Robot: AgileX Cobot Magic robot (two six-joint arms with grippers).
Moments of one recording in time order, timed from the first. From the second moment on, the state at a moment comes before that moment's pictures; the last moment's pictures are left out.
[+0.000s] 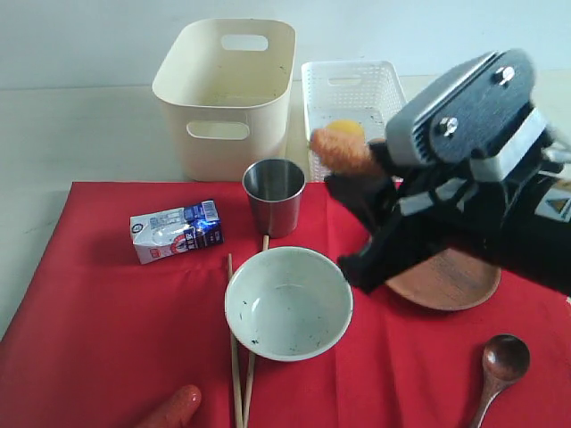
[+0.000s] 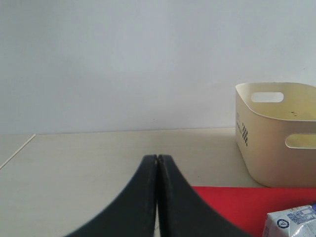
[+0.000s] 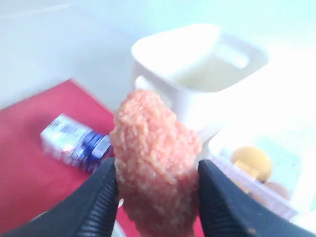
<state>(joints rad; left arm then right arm) 0.00 0.01 0.00 0.00 0.09 0.06 0.88 1.12 -0.44 0.72 -0.31 -0.74</state>
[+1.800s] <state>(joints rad) 0.00 0.01 0.00 0.00 0.09 0.06 0.28 2.18 -1.49 0.97 0.03 -1.07</state>
